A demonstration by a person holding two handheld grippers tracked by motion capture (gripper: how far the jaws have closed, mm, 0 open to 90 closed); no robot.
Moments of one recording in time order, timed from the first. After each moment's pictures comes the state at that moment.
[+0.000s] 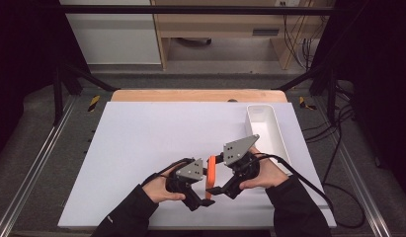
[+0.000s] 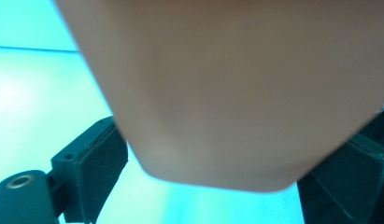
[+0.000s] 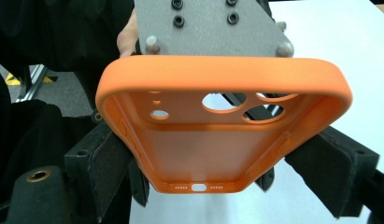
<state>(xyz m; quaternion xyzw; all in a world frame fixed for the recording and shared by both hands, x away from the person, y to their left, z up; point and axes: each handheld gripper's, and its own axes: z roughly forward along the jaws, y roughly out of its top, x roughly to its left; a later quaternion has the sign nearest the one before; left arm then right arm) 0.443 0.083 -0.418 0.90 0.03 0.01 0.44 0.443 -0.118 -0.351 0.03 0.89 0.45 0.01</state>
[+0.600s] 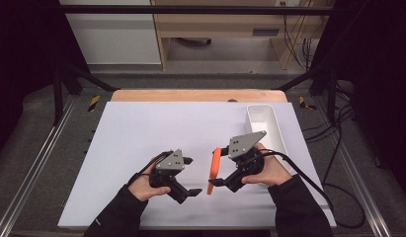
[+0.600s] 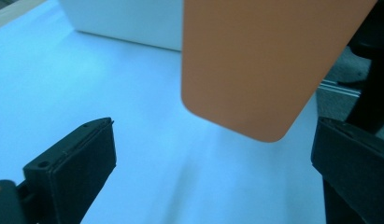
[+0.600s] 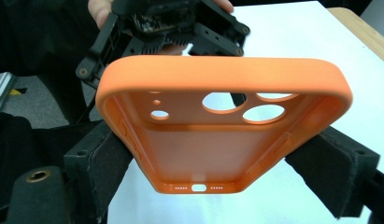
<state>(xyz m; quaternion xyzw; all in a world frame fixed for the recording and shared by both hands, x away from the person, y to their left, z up) 0.447 0.126 -0.408 0.87 0.14 0.06 0.47 0.449 -0.129 -0.346 0.08 0.88 0.46 0.05</state>
